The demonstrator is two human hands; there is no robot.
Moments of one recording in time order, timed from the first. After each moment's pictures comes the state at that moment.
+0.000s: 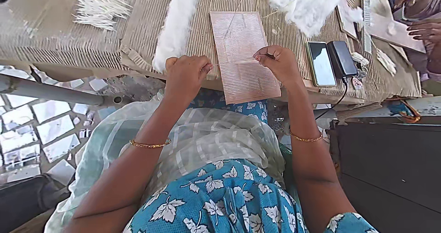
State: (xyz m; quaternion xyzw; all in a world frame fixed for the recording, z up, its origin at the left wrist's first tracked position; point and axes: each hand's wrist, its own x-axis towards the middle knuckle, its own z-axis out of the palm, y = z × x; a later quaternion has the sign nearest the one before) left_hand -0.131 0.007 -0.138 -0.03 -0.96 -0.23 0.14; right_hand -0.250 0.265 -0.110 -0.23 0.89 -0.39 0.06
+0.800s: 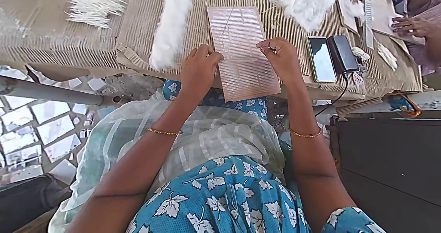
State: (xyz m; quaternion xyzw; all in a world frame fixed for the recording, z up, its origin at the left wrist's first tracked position) left_hand -0.155 0.036 -0.149 -0.02 -0.95 -0.26 0.15; right_hand -0.251 0.266 -0.109 -0.21 0.92 -0.33 -0.01
